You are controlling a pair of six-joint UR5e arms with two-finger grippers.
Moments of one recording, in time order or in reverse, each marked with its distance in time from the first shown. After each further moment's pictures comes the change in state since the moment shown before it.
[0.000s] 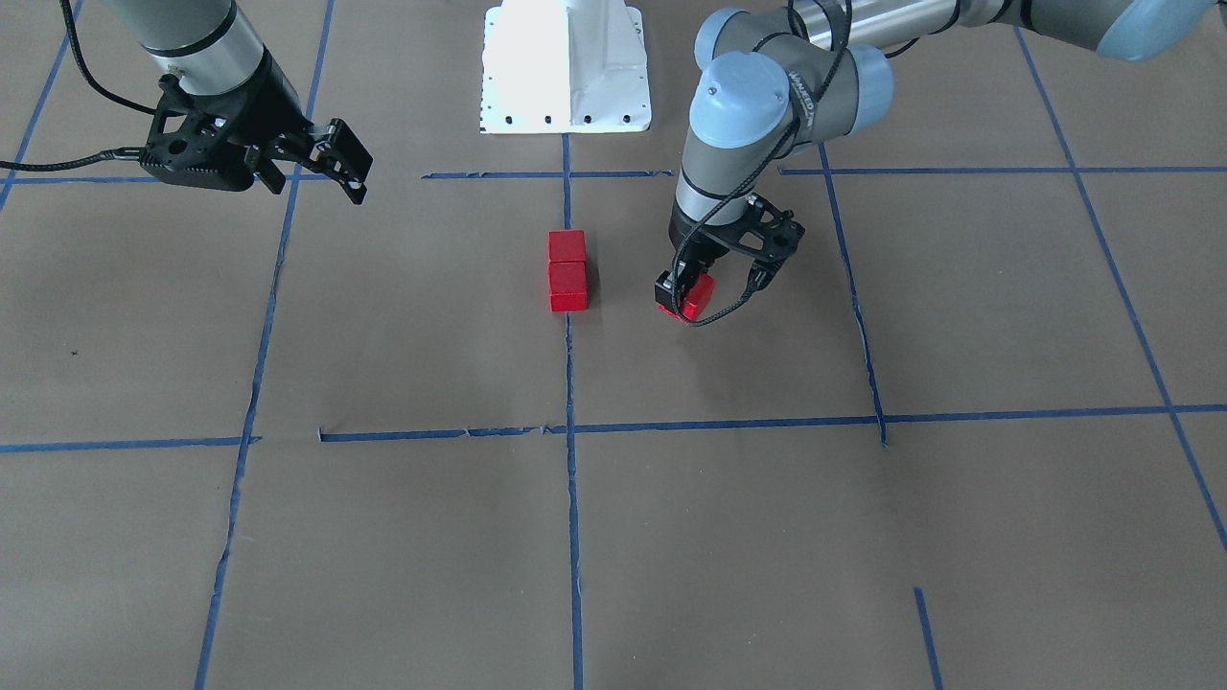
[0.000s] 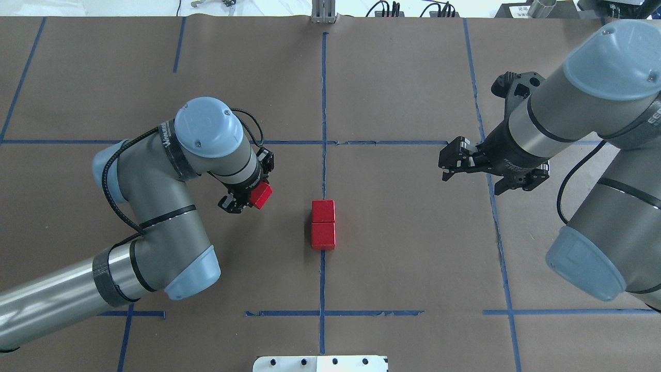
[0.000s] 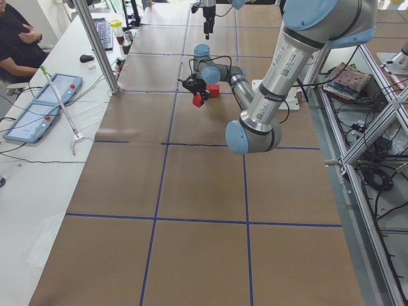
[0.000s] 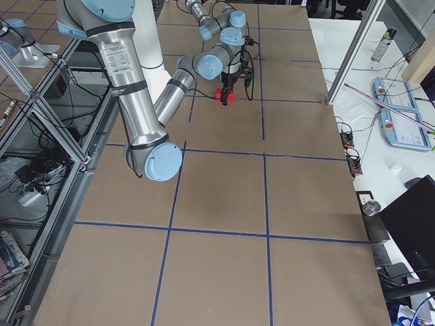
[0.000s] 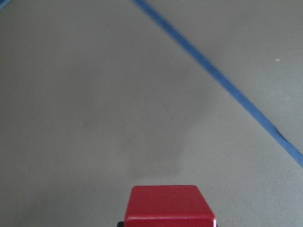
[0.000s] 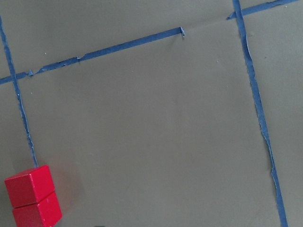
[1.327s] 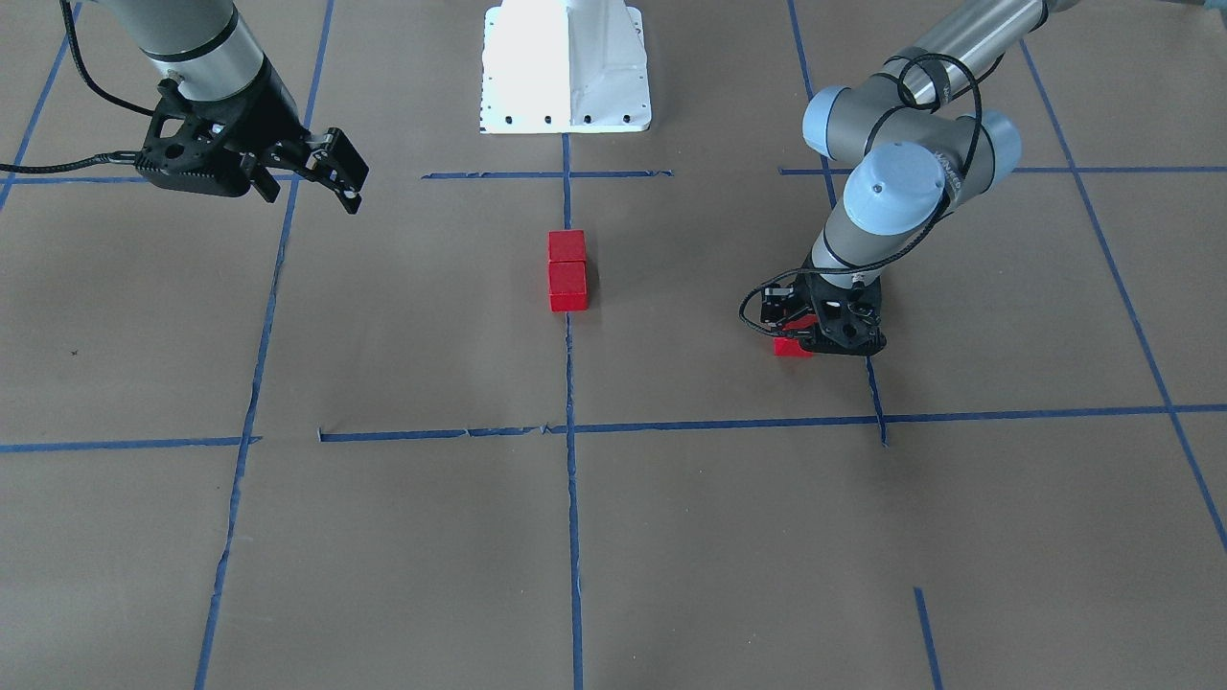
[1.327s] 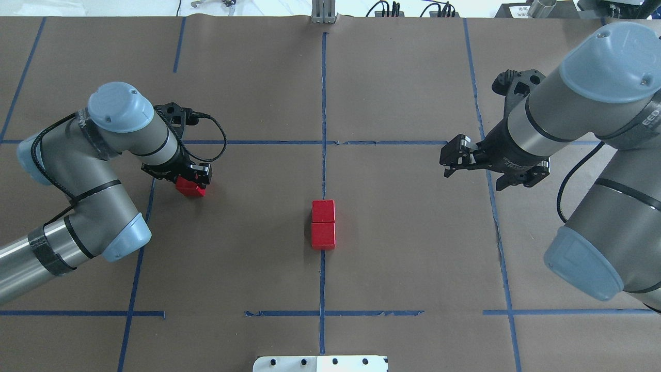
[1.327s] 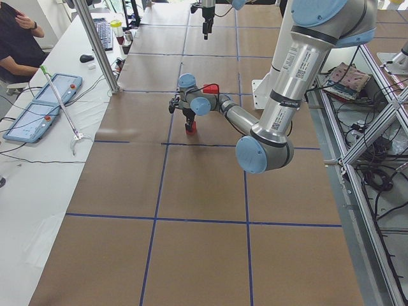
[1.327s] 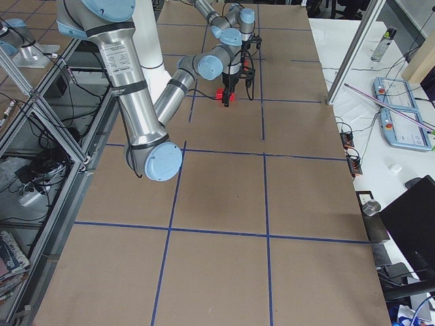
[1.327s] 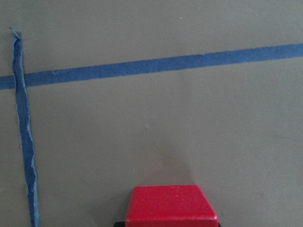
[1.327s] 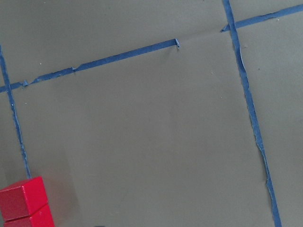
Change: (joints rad) left arm -0.170 0.216 0.091 -0.234 -0.173 1.313; right arm -0.003 0.001 -0.005 -0.001 -0.040 -0.002
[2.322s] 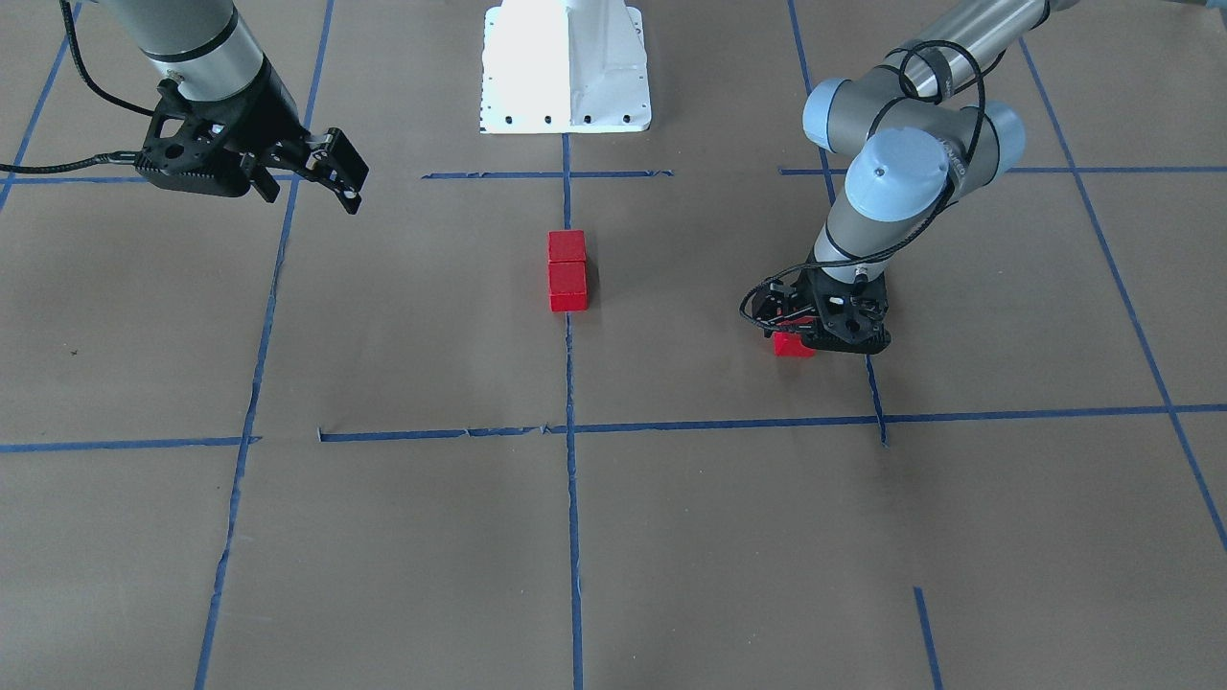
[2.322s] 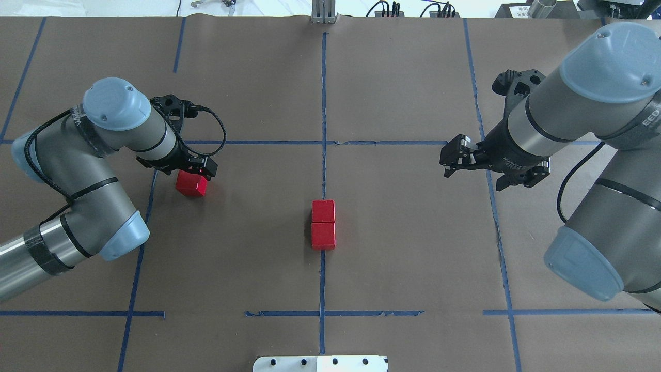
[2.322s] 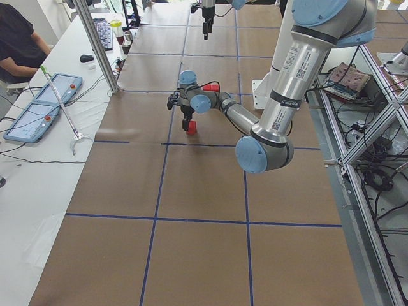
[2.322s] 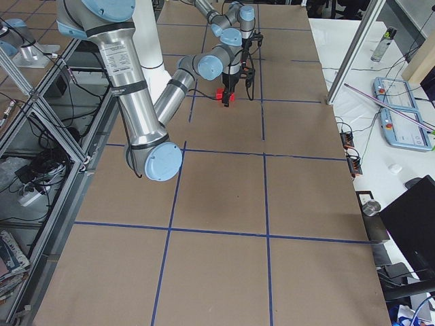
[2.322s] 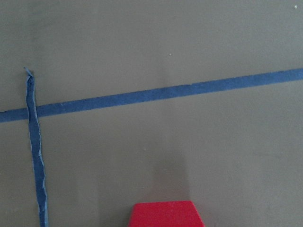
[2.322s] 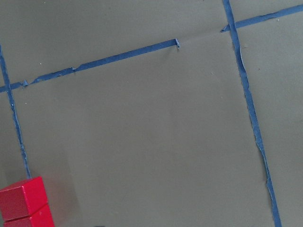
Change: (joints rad) left arm -0.008 0.006 -0.021 -0.001 0.048 0.028; right arm 0.000 -0.001 0.000 0.001 0.000 0.000
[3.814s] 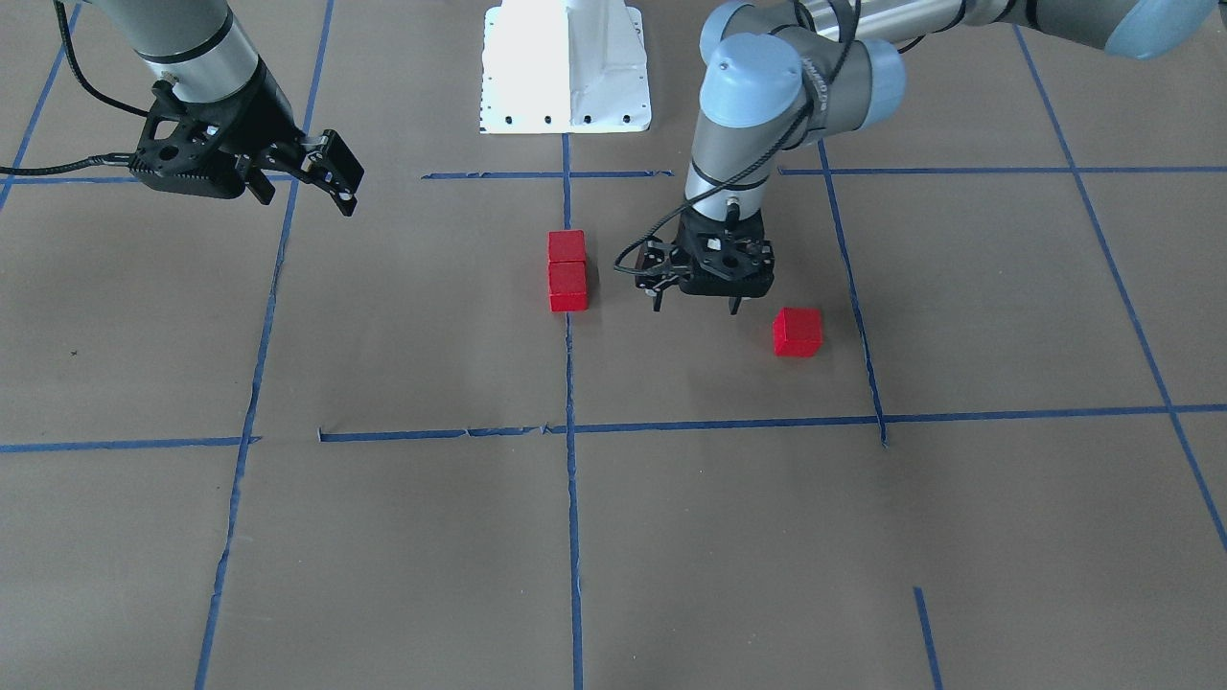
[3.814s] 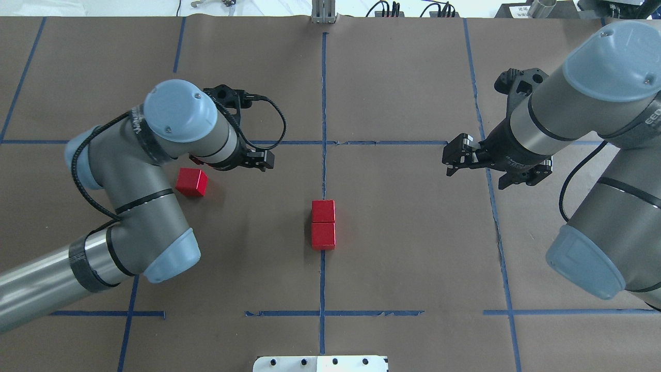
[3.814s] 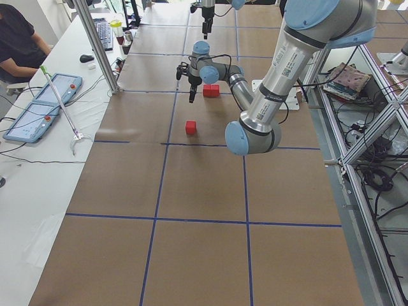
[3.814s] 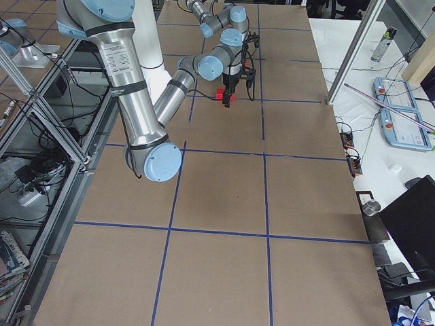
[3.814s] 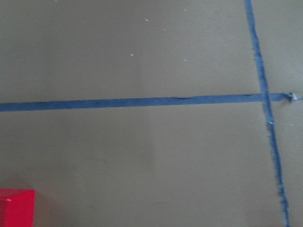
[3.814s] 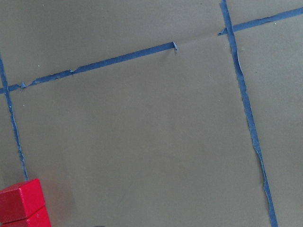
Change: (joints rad) left arm 0.076 -0.130 -0.110 0.132 0.160 -0.128; right arm 0.006 -0.004 0.000 -0.001 -0.002 -0.010
